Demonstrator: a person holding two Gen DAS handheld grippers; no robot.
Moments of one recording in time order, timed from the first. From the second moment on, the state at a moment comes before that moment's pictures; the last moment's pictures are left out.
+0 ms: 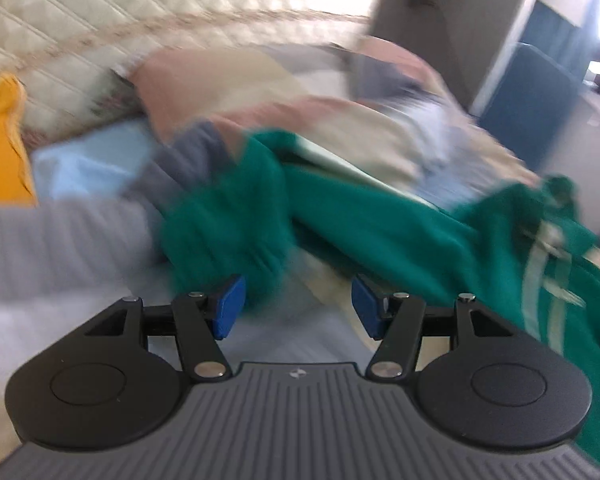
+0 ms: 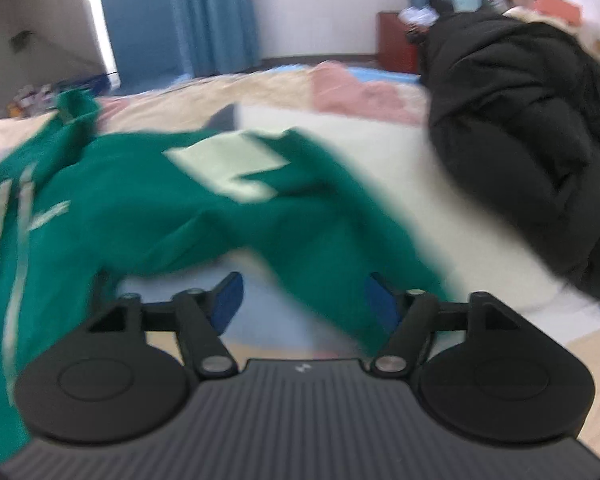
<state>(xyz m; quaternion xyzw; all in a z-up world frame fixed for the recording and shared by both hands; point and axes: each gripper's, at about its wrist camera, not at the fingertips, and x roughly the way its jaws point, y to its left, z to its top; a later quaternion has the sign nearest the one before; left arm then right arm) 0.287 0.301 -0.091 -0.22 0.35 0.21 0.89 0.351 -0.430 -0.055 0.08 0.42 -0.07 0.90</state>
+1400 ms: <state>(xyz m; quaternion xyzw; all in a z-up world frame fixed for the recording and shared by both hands) 0.227 0.163 -0.164 -0.25 0.42 0.02 0.87 0.273 -0.189 -0.091 -0.22 0.56 0.29 0.75</state>
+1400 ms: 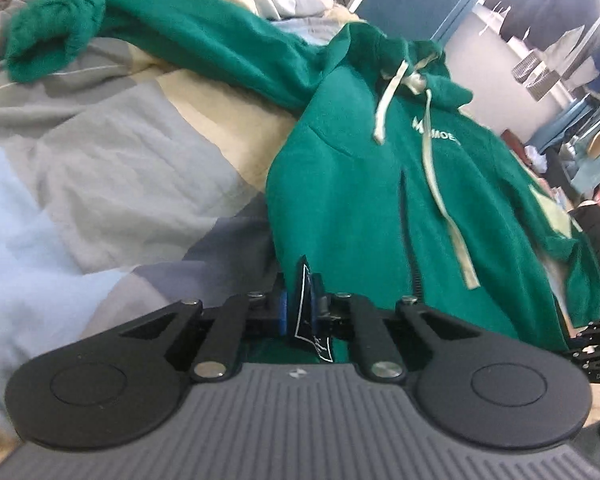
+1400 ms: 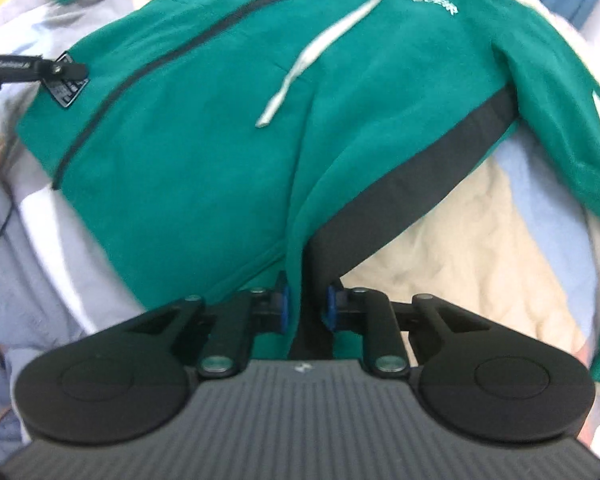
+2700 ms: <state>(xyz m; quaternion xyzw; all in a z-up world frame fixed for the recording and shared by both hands) 0.300 0.089 -0.097 -0.14 0.32 0.00 0.94 0.294 -0.141 -0.059 0.02 0.37 0.15 0.92</state>
